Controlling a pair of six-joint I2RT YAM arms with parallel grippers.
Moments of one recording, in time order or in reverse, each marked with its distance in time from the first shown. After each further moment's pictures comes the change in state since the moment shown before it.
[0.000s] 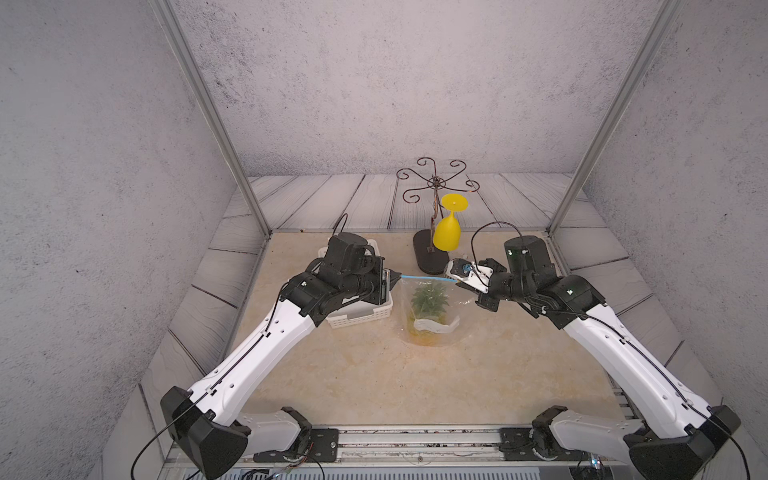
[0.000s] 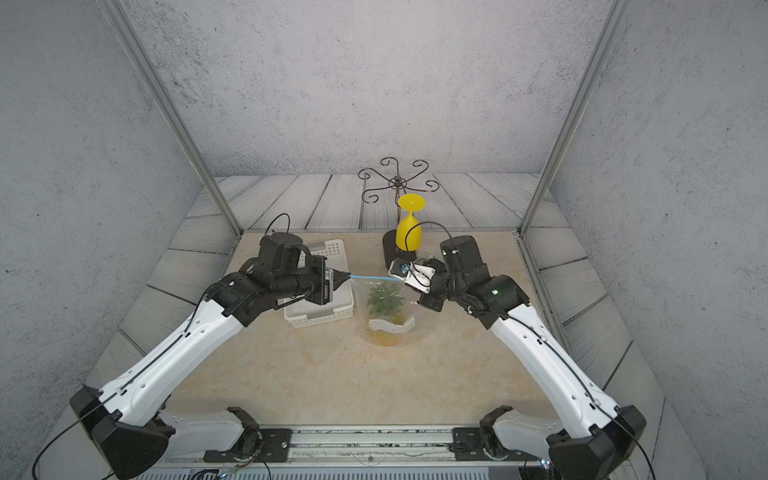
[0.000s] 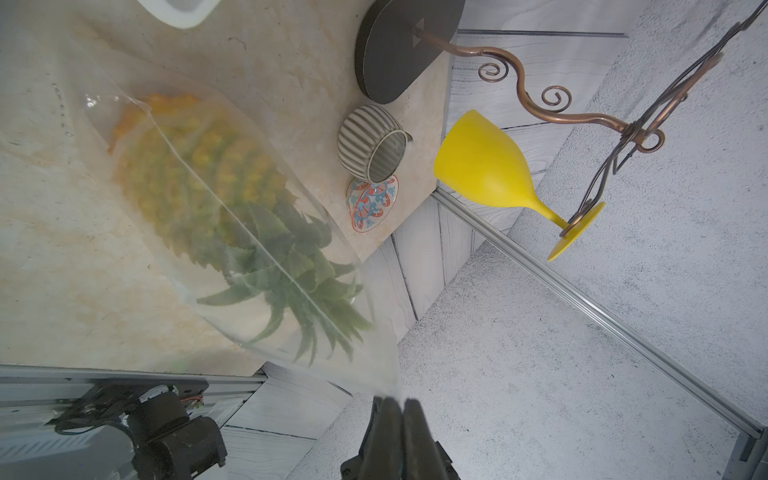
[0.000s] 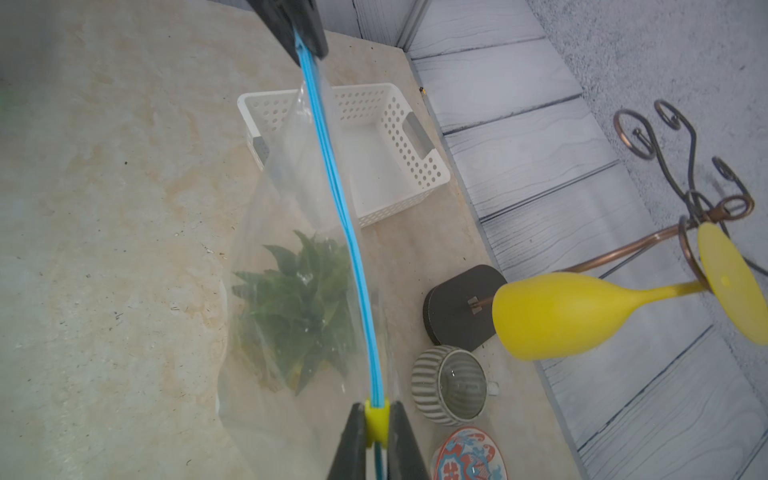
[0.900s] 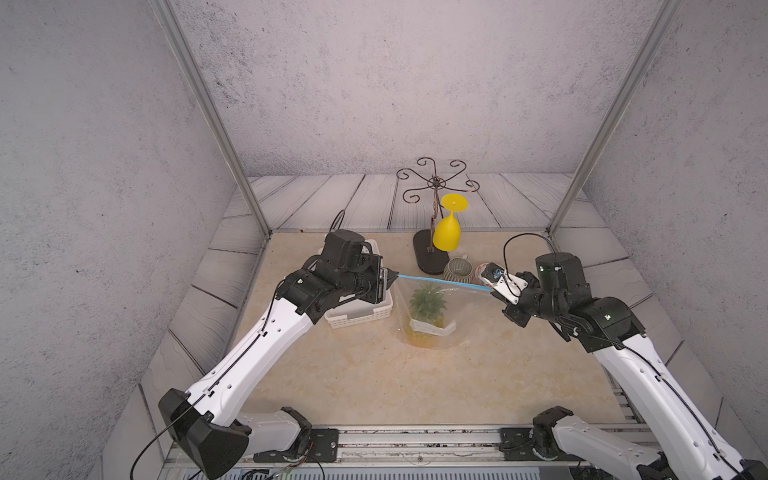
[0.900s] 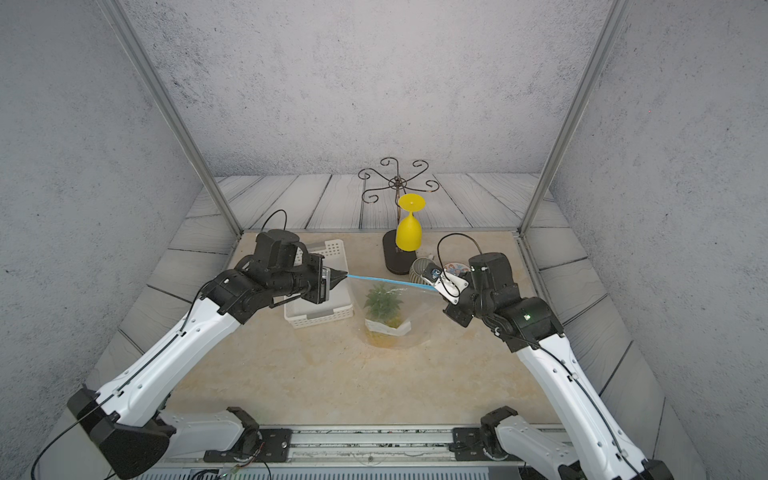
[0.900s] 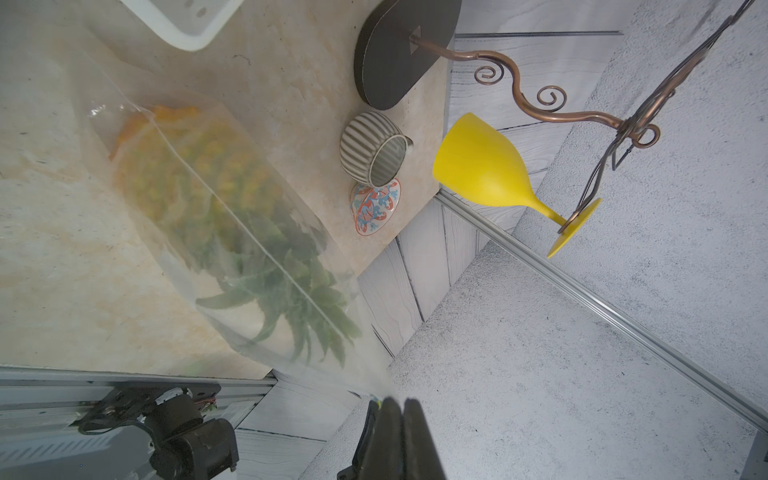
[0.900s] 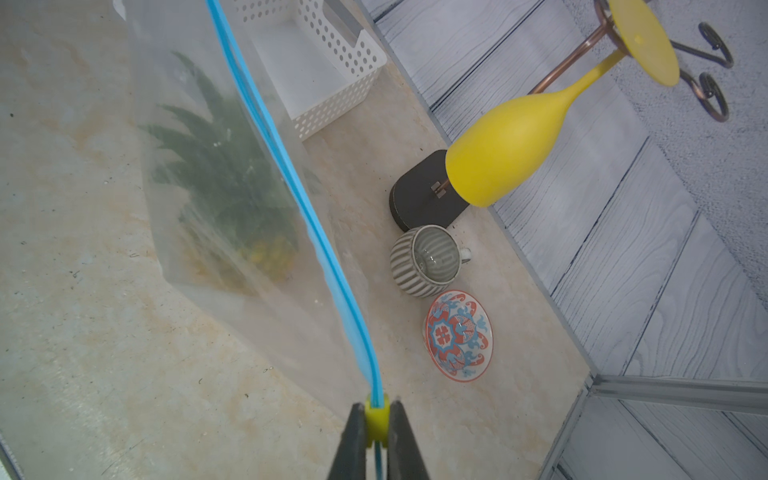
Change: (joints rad) left arm 0.013 0.004 0.044 -0.056 0.009 0.047; right arm -0.091 -0.173 -0.071 -0.152 0.186 0.116
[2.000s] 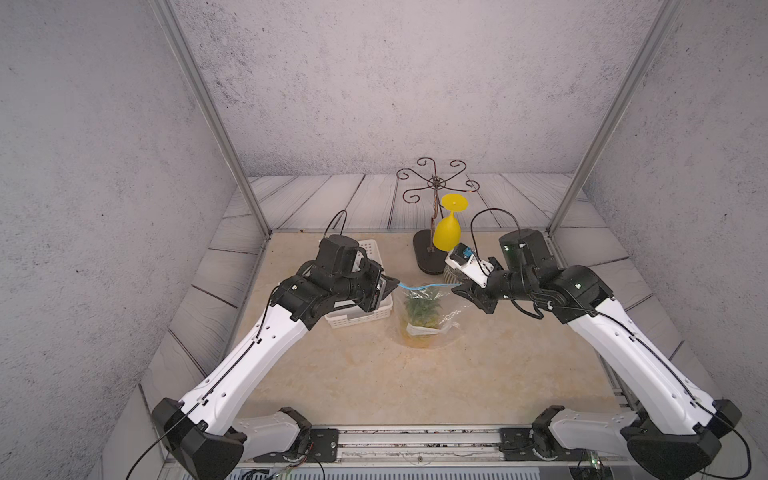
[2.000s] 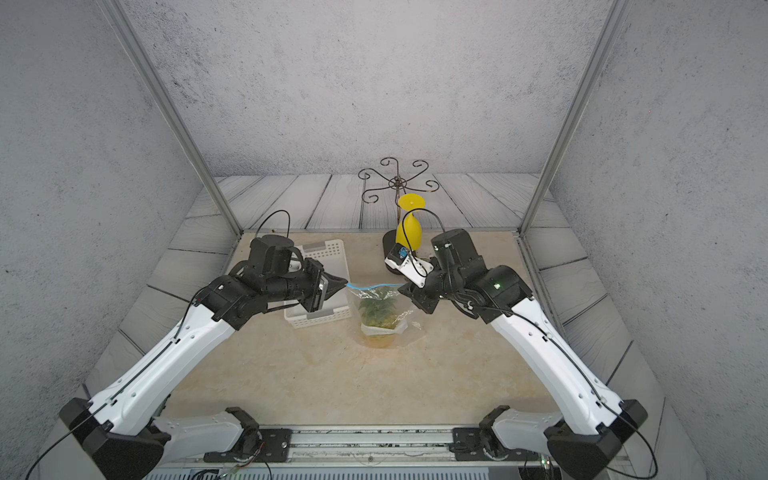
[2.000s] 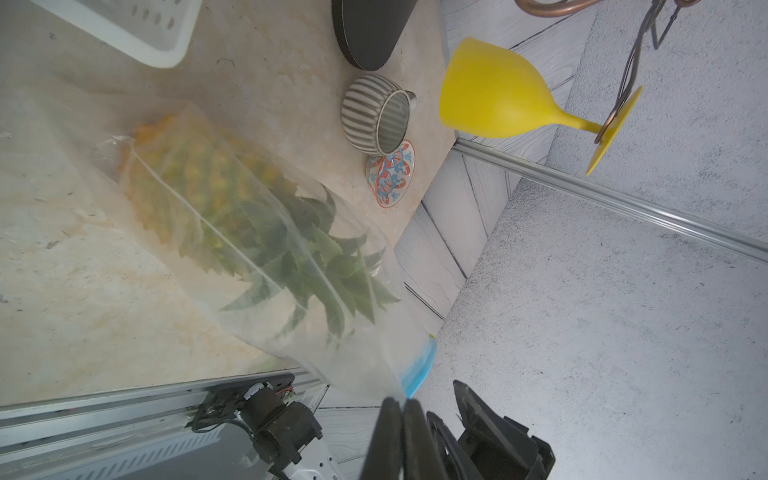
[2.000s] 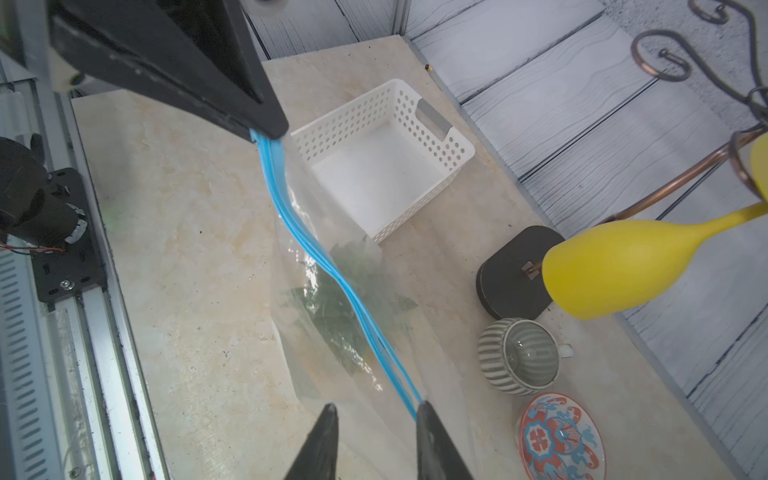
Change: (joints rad) left arm 0.012 -0.053 -0.067 0.005 0.127 0.294; right arm 0.216 0.256 0.276 -0.038 -0.159 0.206
